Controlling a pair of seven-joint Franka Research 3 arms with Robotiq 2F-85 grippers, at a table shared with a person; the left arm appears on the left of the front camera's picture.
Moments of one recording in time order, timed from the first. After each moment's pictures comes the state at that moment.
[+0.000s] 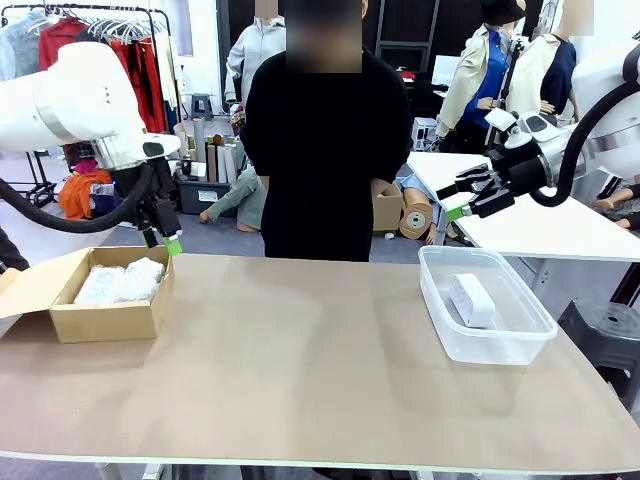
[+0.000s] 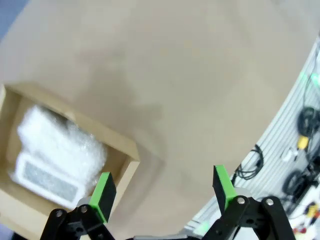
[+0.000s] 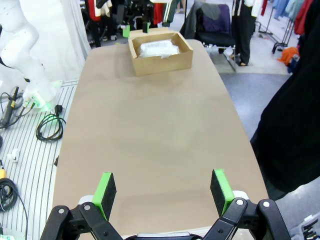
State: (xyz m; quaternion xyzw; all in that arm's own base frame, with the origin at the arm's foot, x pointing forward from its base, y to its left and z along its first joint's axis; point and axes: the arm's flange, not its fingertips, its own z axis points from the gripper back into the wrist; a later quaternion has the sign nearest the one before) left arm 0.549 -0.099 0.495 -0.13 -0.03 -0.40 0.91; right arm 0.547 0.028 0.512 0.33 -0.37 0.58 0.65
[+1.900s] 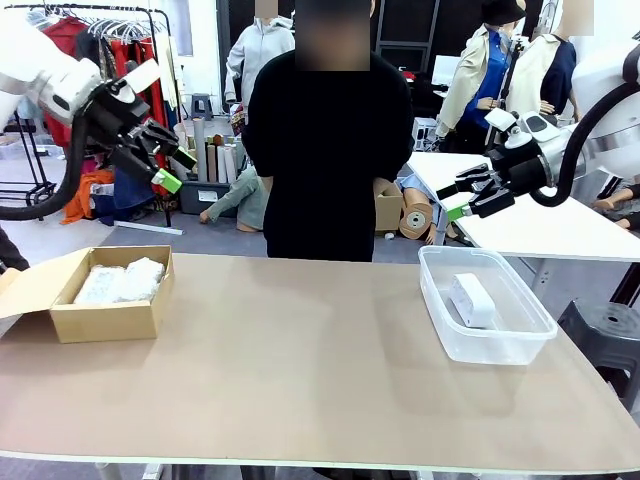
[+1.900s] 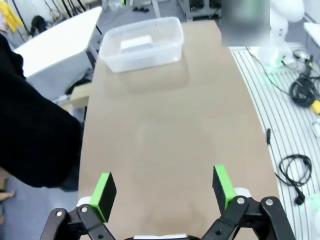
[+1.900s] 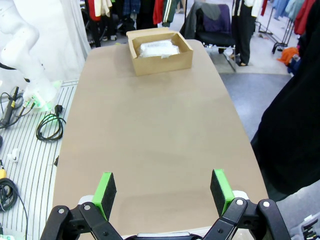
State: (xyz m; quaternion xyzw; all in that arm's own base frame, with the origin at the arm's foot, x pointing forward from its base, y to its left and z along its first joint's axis) left arm 0.524 -0.067 0.583 -0.27 -0.35 -0.67 0.59; right arm 0.547 0.028 0.512 0.33 -0.37 0.58 0.65
